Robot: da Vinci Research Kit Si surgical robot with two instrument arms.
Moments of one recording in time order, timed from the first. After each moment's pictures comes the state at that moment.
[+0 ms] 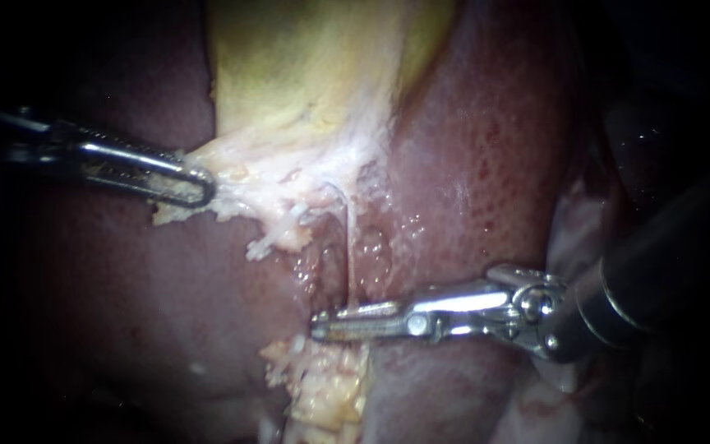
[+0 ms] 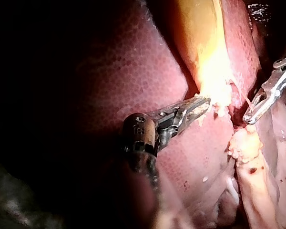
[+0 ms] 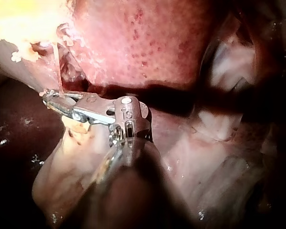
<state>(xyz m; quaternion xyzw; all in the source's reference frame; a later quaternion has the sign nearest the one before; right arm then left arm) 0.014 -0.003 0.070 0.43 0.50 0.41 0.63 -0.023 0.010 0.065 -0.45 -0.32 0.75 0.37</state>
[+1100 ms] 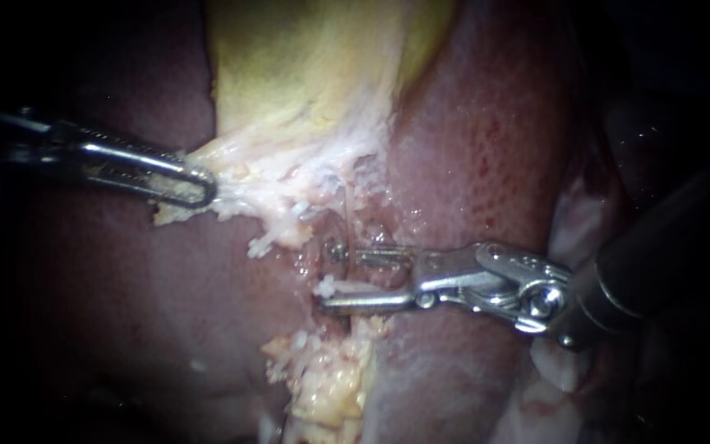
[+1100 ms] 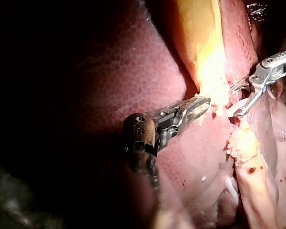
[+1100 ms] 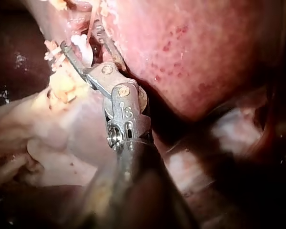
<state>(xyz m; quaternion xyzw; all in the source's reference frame) 0.014 -0.001 0.073 0.23 0.57 0.24 0.75 -0.023 0.010 0.065 -0.45 -0.32 0.75 0.38</state>
